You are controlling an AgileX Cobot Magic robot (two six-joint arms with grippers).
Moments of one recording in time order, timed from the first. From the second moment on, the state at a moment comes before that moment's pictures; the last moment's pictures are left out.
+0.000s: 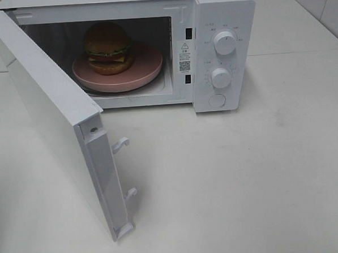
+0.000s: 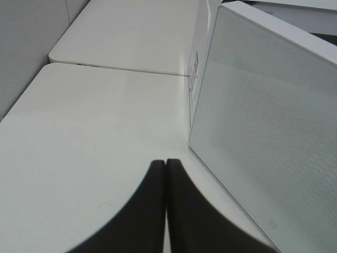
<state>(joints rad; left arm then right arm) 0.02 0.56 -0.29 -0.10 0.17 0.01 0.08 0.00 -0.50 -0.01 1.00 0.07</state>
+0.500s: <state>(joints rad) 0.02 0.96 -0.24 -0.04 -0.36 -0.04 0.08 0.00 -0.50 -0.01 1.00 0.07</state>
